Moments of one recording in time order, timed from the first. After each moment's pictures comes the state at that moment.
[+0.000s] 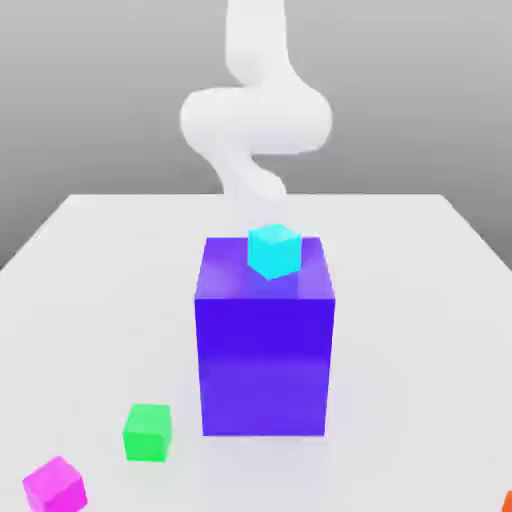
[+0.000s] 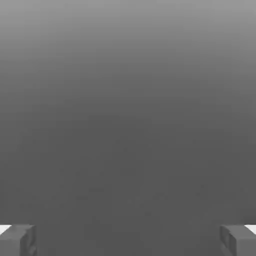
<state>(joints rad) 0.04 -0.72 -0.06 -2.30 0.01 2.32 0.71</state>
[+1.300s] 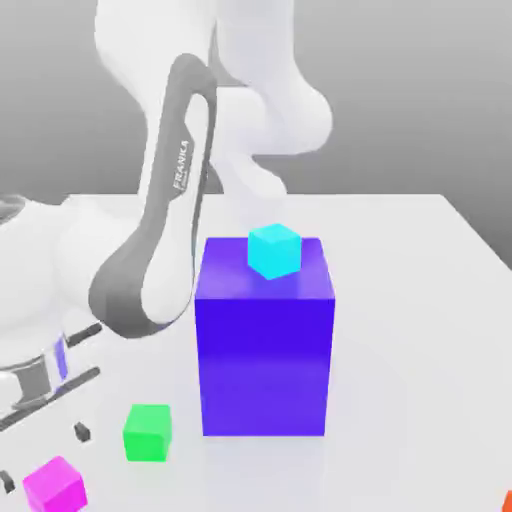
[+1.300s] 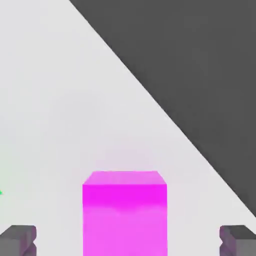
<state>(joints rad) -0.08 0.54 -0.32 -2.23 0.40 2.71 -0.81</state>
